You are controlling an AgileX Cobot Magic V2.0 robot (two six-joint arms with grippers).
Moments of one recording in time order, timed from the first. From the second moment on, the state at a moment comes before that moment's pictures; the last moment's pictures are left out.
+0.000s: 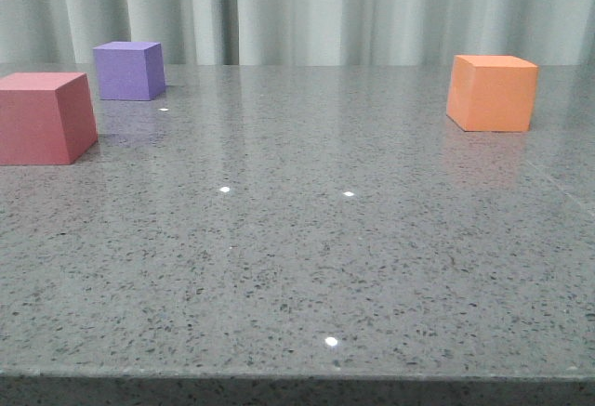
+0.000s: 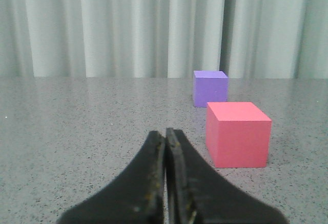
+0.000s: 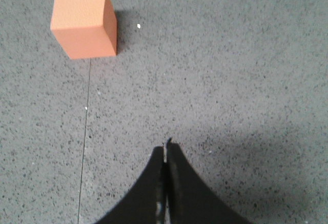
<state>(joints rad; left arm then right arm) -0.08 0.00 0.00 0.10 0.01 -0.15 -0.01 0.86 -0.90 -0.02 0.83 0.13</state>
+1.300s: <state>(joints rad) -0.08 0.00 0.00 0.10 0.01 -0.15 0.13 1.46 -1.35 0.06 0.80 0.10</state>
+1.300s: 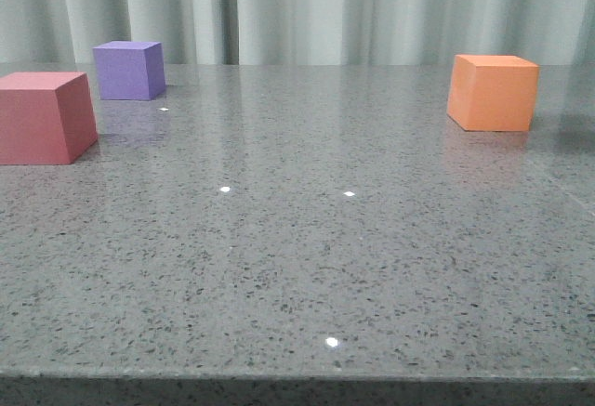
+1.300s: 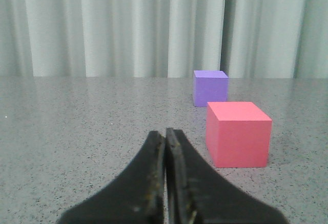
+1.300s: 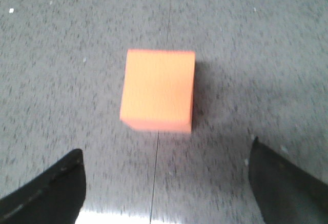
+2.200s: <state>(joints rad) -0.08 0.00 0.00 0.10 0.01 -0.15 0.13 1.83 -1.54 0.10 0.81 0.10</state>
